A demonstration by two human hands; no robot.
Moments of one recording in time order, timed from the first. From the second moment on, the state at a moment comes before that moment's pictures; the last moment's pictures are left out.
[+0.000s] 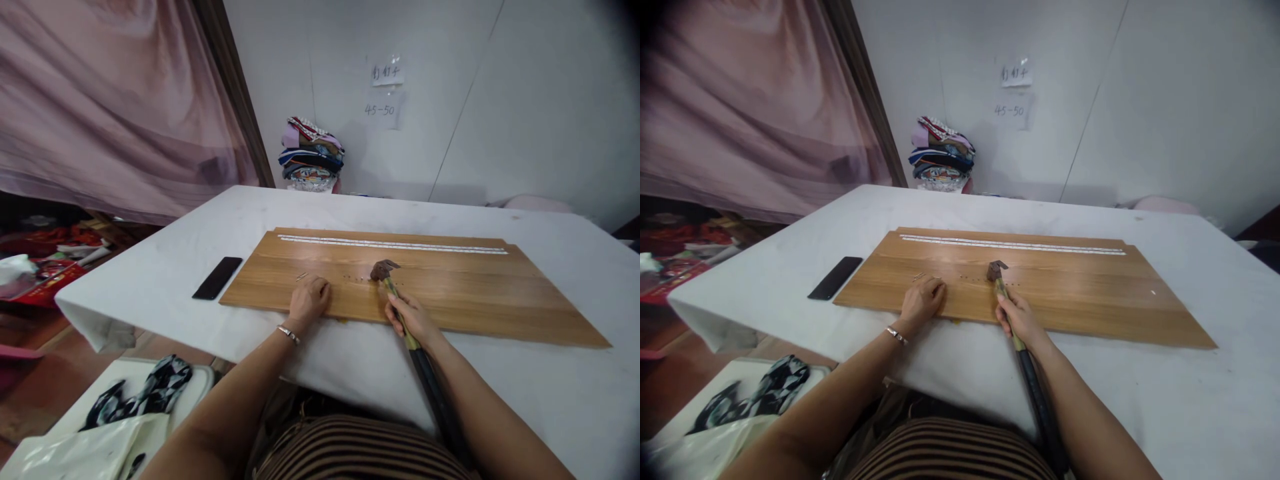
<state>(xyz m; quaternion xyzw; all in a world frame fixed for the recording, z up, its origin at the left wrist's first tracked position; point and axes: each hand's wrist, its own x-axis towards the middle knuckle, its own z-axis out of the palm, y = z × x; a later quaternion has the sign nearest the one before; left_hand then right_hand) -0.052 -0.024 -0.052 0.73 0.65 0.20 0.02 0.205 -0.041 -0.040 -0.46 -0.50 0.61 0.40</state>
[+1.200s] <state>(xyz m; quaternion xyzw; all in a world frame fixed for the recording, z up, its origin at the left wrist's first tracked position) -0.053 -0.023 -0.055 0.73 0.65 0.21 0.01 0.204 -0.041 -0.041 -0.46 -0.50 0.62 0.41</state>
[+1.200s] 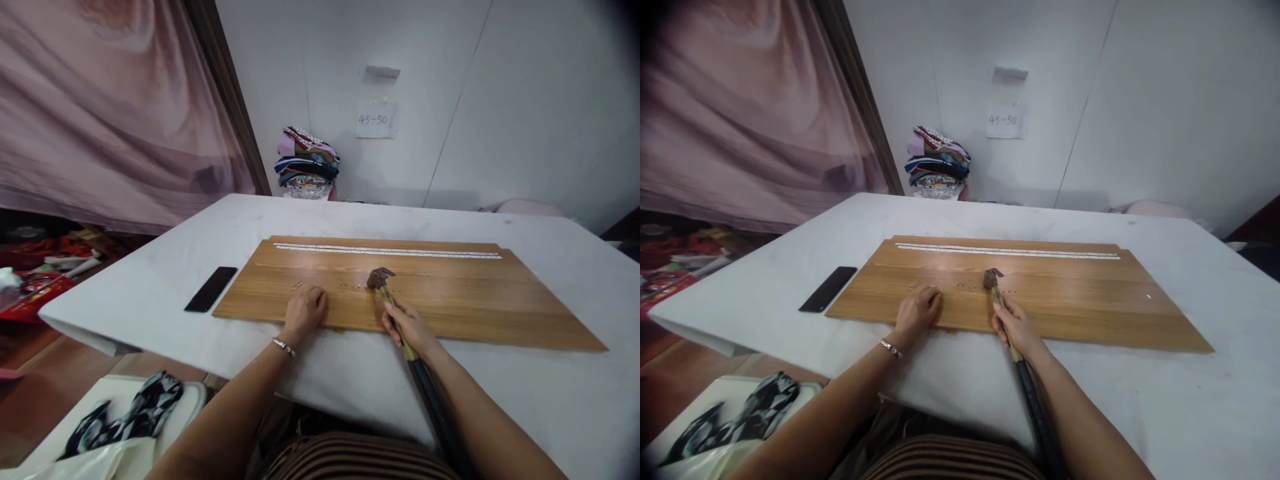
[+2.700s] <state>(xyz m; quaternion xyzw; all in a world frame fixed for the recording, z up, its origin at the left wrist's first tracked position) -0.052 -0.020 -0.049 0.63 0.73 0.24 0.02 0.205 -0.044 -0.034 -0.48 -0.49 0.61 0.39</state>
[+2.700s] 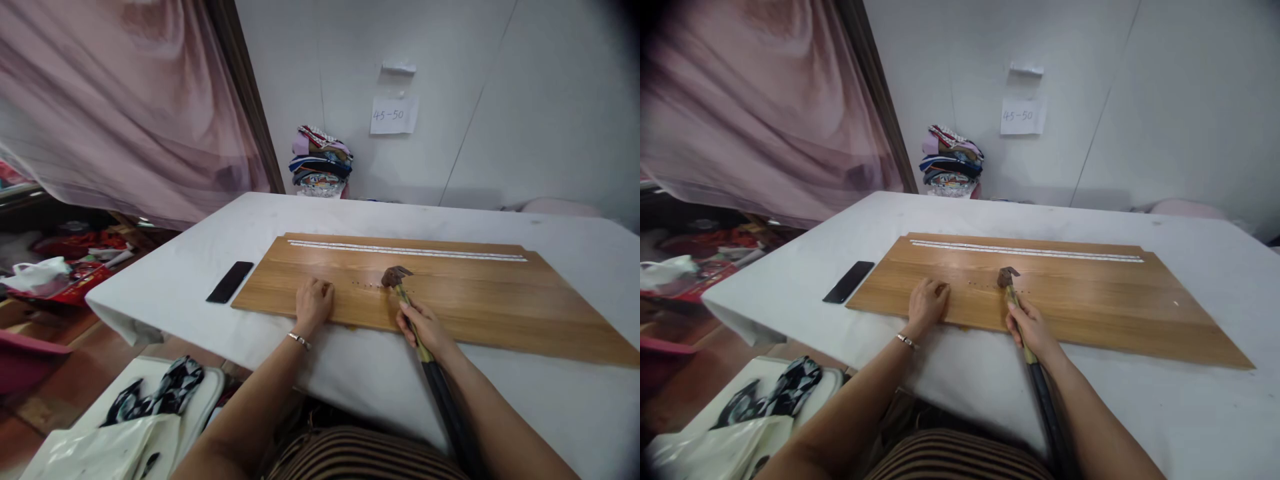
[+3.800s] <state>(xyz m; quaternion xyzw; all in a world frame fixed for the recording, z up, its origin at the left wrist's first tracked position) -0.105 -0.003 -0.029 0.62 0.75 0.23 -0.01 0.206 -0.044 -0.032 -0.47 -0.50 0.61 0.41</state>
